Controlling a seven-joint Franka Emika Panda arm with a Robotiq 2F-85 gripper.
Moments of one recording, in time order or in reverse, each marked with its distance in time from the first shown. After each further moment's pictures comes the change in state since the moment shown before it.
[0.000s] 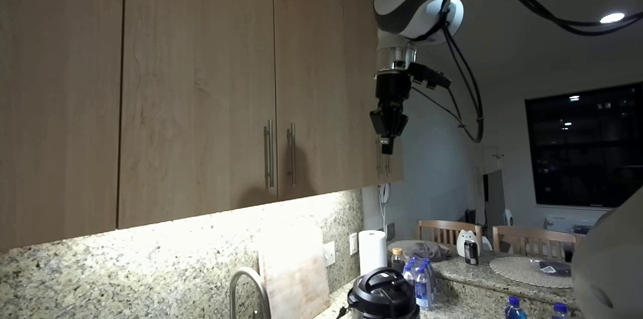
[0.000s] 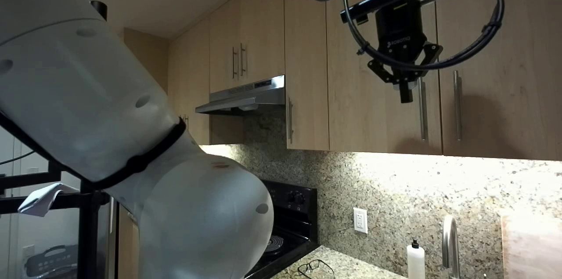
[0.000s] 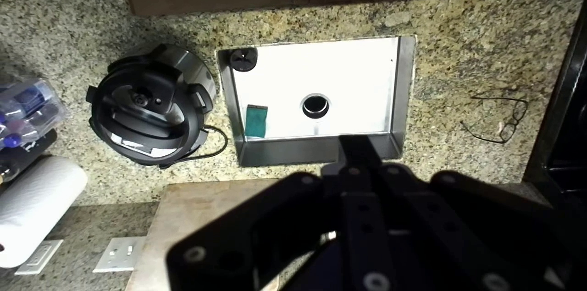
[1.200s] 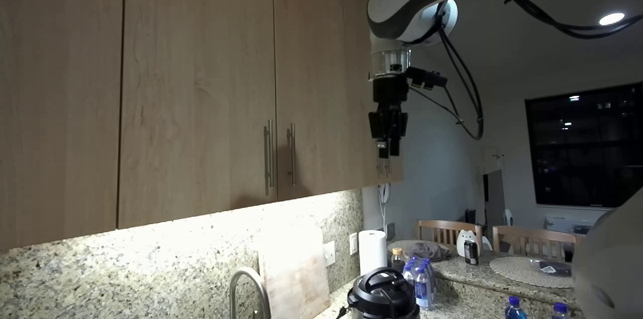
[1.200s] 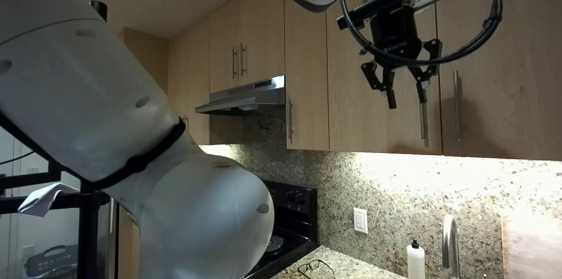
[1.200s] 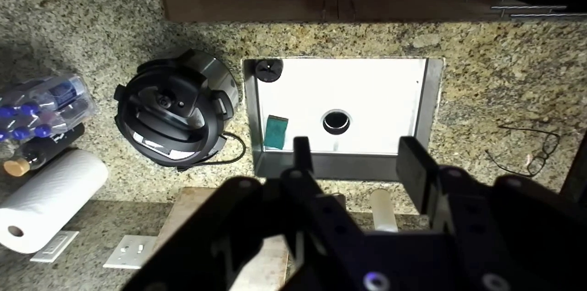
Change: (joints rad) arm 0.007 -0.004 0.037 -0.025 -0.081 -0.001 -0.005
